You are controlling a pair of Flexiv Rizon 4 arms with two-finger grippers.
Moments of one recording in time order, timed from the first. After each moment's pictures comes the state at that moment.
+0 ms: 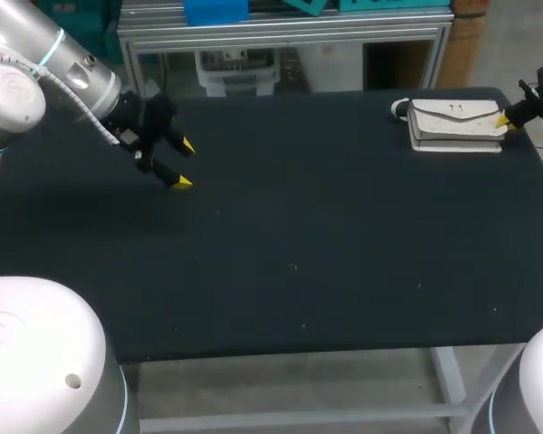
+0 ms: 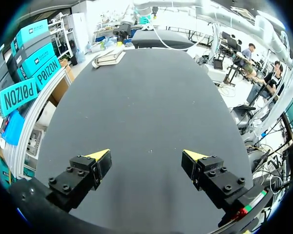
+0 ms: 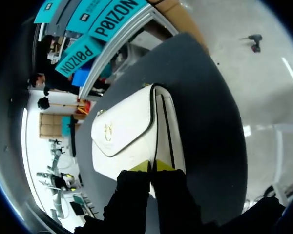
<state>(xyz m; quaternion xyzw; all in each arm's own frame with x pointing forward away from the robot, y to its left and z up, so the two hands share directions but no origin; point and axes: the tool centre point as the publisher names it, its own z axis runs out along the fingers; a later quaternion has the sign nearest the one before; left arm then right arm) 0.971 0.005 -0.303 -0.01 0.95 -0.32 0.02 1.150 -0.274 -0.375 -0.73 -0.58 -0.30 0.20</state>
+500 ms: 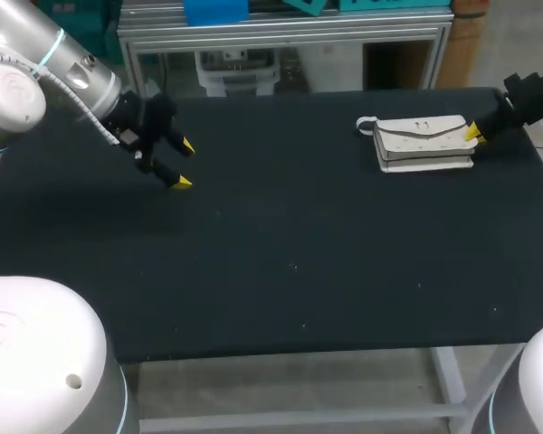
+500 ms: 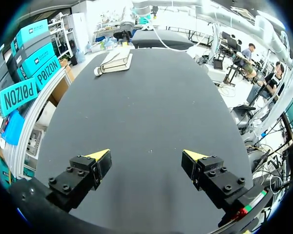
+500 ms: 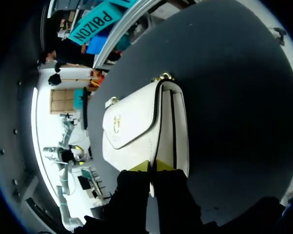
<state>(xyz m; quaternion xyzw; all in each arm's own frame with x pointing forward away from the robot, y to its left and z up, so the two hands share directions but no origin) 0.971 0.005 -0.303 -0.01 0.95 -0.32 0.02 1.090 -0.187 -0.366 -0.66 -0.63 -0.27 0.31</state>
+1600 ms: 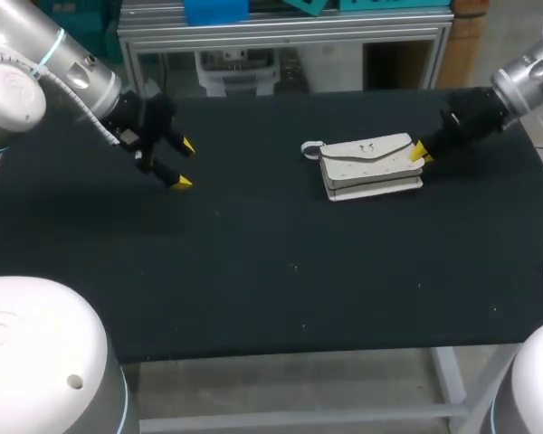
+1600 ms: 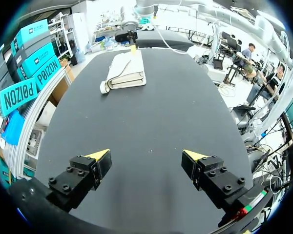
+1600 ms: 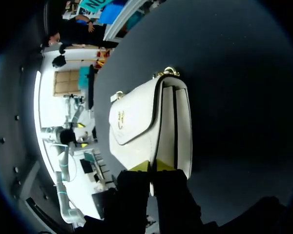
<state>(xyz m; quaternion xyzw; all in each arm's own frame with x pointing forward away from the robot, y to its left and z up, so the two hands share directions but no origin) 0.971 0.005 -0.303 -0.01 0.95 -0.32 0.02 1.022 -0.059 -0.357 -0.61 -0.66 -0.25 0.36</state>
